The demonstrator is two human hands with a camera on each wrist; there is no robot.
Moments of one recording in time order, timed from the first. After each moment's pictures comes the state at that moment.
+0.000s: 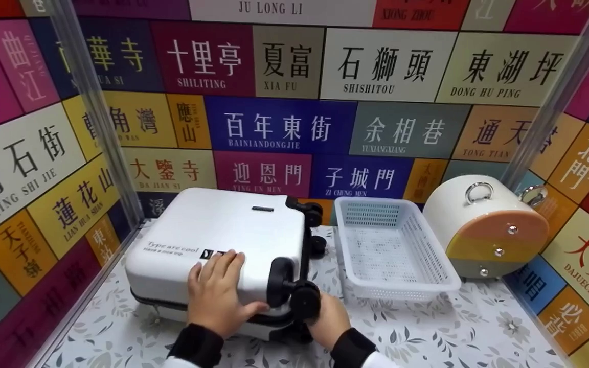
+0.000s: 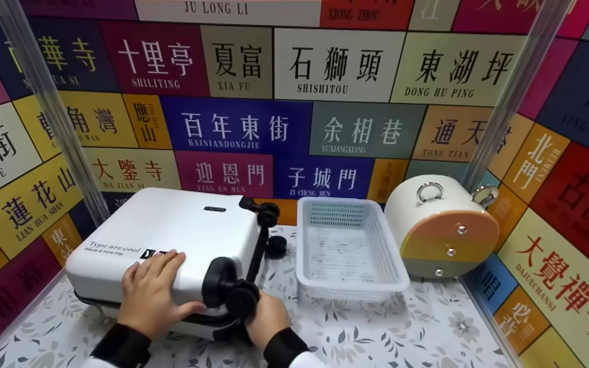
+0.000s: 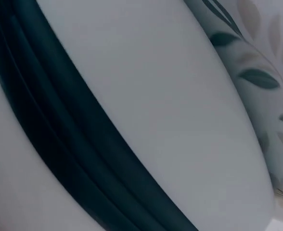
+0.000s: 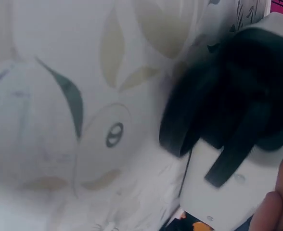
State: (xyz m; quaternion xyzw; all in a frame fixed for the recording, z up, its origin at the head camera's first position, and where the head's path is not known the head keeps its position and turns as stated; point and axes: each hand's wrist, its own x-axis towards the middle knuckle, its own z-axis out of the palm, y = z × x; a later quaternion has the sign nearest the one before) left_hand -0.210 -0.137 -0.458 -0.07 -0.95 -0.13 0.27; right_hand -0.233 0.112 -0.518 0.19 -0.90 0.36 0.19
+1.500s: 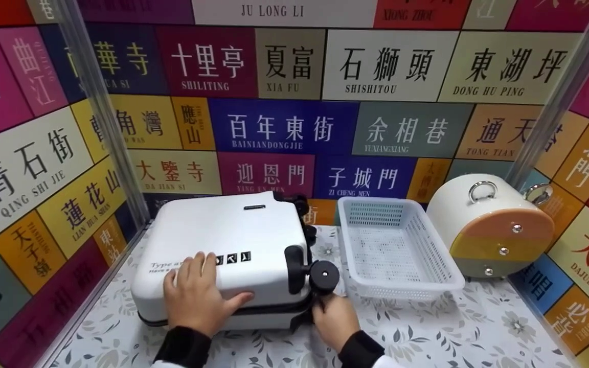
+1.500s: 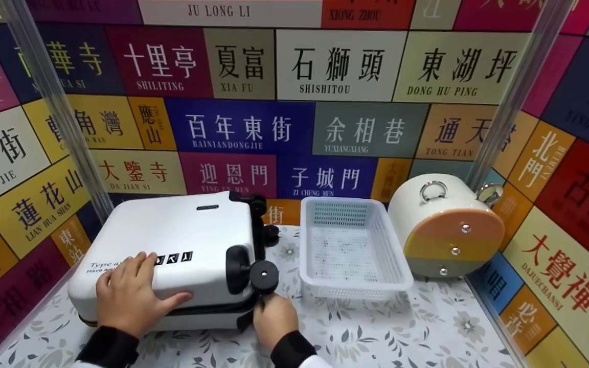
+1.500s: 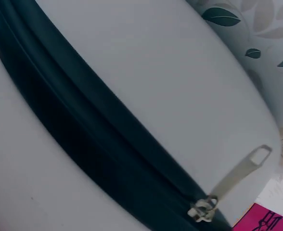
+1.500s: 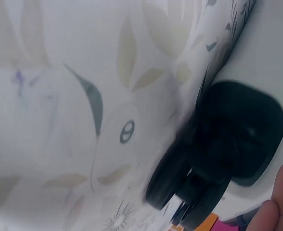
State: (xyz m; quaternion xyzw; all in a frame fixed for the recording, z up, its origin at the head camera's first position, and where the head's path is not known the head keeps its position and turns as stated) left_hand -0.200 -0.167 -0.448 0.04 -0.96 -0.08 0.26; right_hand -0.225 0.113 -0.514 0.13 -0.90 0.38 0.18
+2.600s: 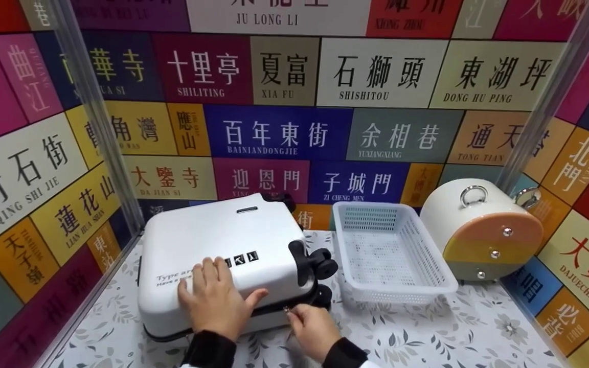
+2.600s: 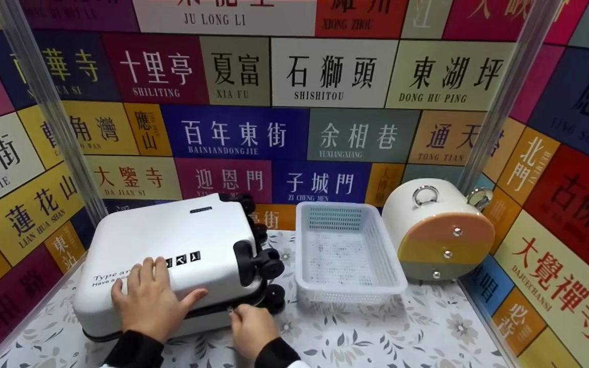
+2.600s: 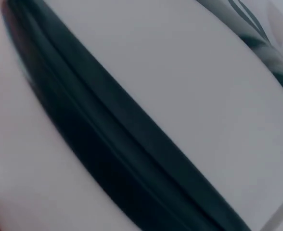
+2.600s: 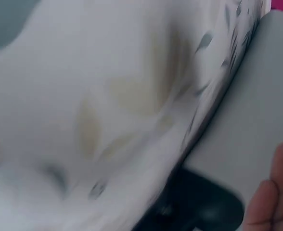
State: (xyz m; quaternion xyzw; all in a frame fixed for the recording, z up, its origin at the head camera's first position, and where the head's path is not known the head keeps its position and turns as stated) left_hand -0.202 -0.115 -0.443 0.10 -0.96 -0.09 0.24; right_hand -0.220 0.095 -0.516 0.19 -0.89 0.40 0.10
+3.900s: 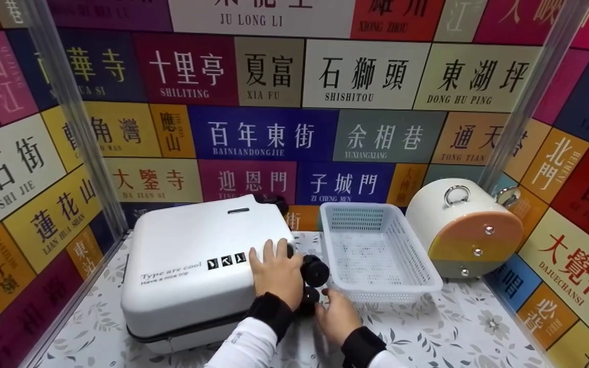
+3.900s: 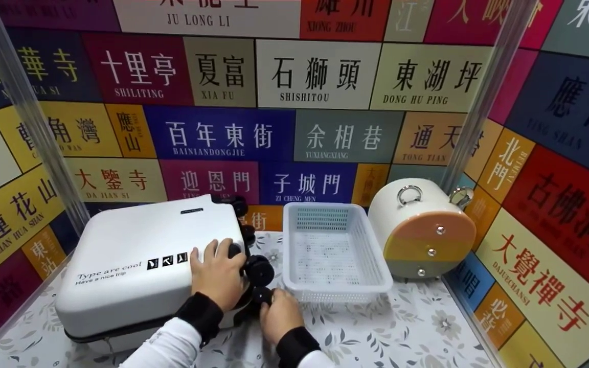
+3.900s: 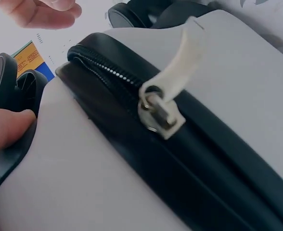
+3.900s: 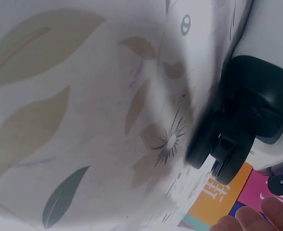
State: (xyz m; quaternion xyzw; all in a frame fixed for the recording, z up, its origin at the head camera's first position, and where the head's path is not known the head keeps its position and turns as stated) left_hand -0.262 0.005 -0.434 -0.07 -0.97 -0.03 0.25; right_hand -0.246 0.157 -0.513 0.05 -0.92 0.36 0.10
